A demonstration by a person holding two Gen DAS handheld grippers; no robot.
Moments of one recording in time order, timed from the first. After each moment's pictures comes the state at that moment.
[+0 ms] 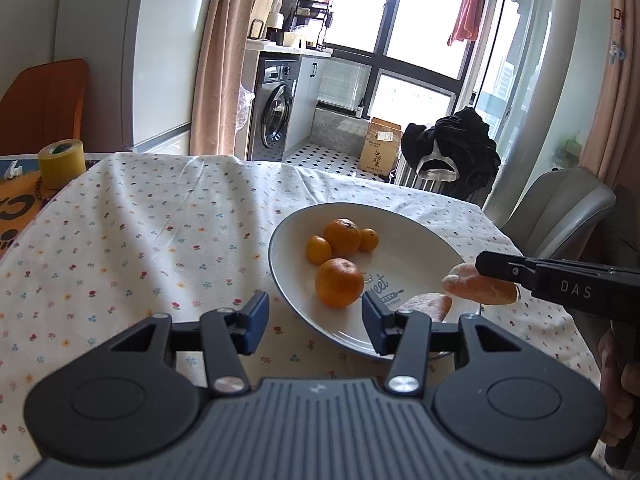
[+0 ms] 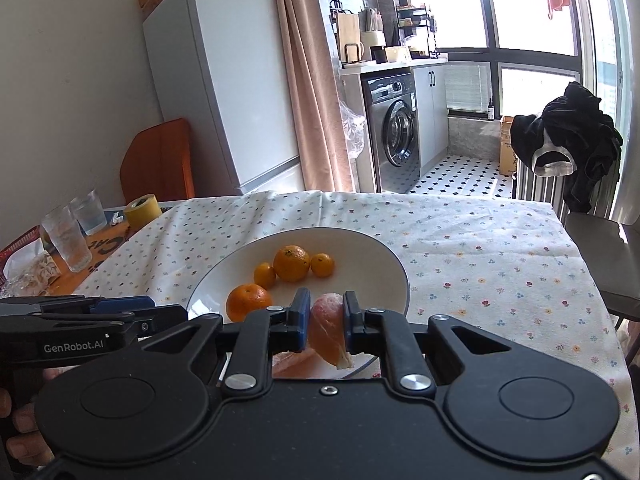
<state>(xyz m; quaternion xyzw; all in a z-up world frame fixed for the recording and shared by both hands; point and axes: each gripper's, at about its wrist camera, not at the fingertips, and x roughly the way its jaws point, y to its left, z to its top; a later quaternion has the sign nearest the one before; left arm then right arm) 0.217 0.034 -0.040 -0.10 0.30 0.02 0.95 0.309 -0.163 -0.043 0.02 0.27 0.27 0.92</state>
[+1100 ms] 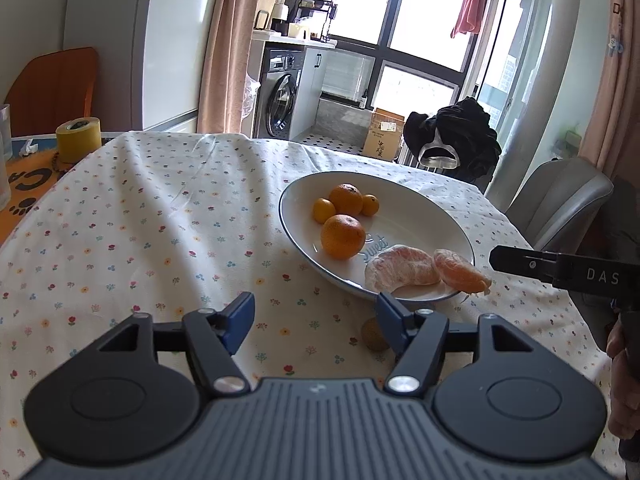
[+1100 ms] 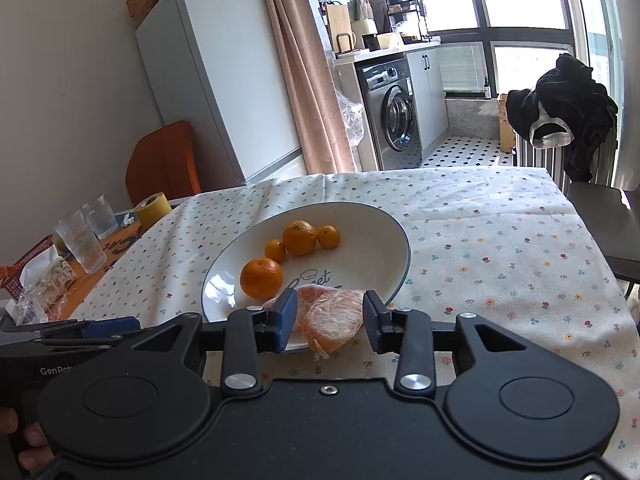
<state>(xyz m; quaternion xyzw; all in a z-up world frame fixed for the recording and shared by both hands) 0.179 0.028 -0.050 -0.10 0.31 0.02 0.95 0.282 -0.181 -0.052 0.06 0.29 0.27 0.92</state>
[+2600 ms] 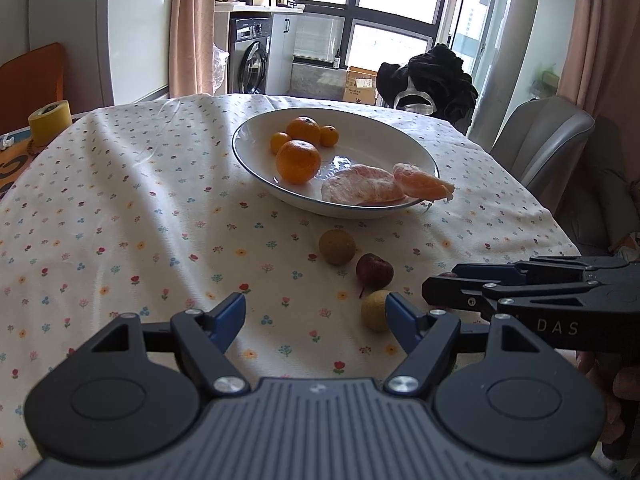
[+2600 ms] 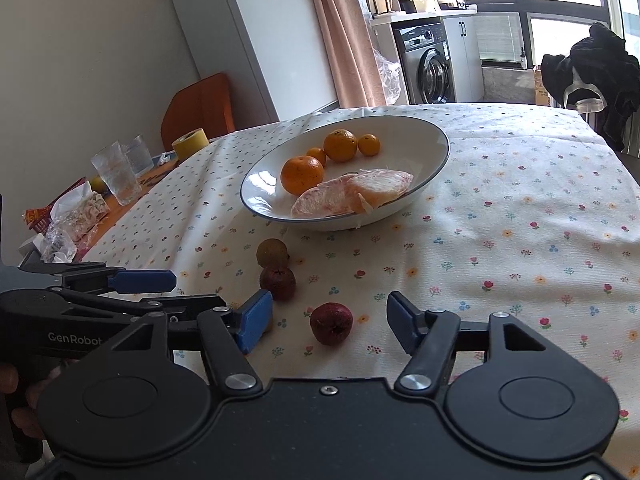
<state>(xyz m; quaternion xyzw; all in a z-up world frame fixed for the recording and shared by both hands) 0.160 -0.008 -0.076 -0.05 0.36 -0.02 0.93 0.239 -0.179 -0.102 0.04 0.33 0.33 0.88</state>
